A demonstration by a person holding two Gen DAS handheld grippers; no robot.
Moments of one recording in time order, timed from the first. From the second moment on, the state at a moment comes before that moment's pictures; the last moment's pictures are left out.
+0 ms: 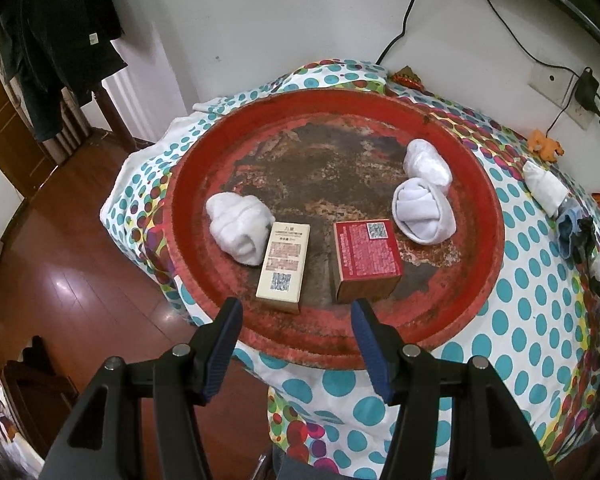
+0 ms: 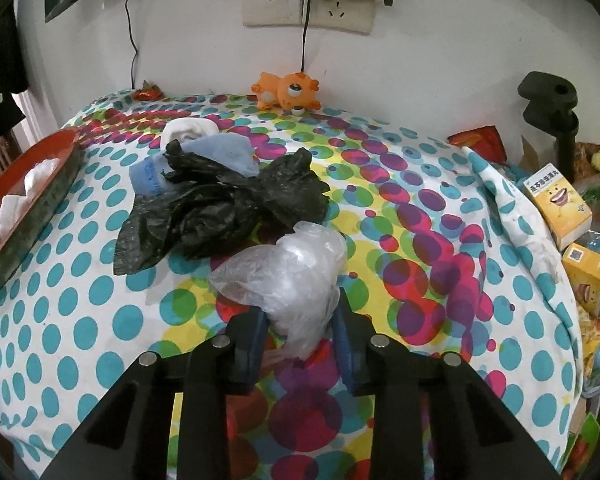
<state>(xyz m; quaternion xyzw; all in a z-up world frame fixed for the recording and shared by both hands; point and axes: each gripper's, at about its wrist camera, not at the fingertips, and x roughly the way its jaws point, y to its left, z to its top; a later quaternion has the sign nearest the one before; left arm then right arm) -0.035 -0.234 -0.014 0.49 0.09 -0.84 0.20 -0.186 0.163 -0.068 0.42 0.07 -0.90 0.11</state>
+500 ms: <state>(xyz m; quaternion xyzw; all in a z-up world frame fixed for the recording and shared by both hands) -0.012 -0.260 -0.017 0.49 0.11 -0.84 0.21 -0.140 0.080 -0.040 0.40 0.08 -0.89 0.20</state>
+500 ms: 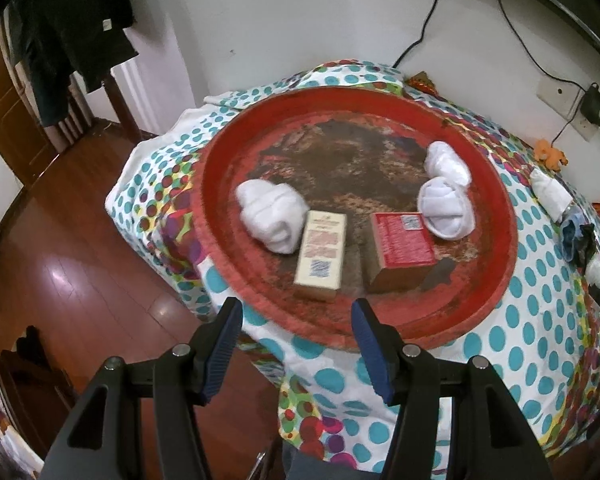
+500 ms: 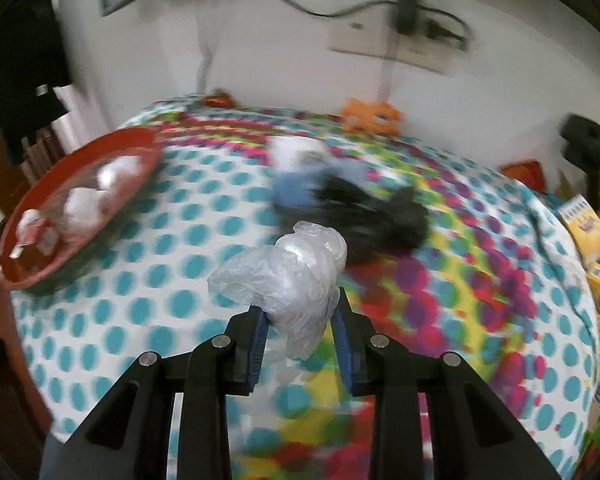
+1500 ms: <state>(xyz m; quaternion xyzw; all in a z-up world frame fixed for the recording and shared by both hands) 0.035 -0.316 -0.031 0.49 0.13 -0.82 0.25 -0.142 -0.228 -0.029 0.39 0.21 -0.80 0.41</state>
